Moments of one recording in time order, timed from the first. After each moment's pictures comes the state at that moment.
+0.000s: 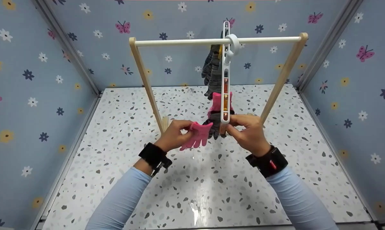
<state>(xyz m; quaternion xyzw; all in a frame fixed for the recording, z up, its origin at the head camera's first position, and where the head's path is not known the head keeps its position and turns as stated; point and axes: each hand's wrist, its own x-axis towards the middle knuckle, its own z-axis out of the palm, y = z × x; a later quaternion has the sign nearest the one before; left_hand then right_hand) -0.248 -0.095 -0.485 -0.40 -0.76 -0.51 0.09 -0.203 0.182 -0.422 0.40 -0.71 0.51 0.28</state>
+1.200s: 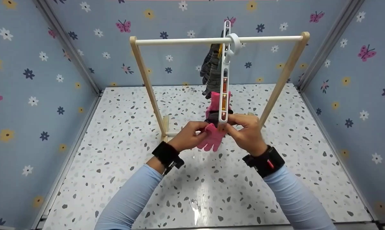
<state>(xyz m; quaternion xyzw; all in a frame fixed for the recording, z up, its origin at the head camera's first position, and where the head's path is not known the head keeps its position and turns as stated) -0.244 -0.057 -0.480 -0.41 -0.76 -0.50 0.00 -0.205 0.173 -0.425 0.39 -0.70 0.51 0.30</state>
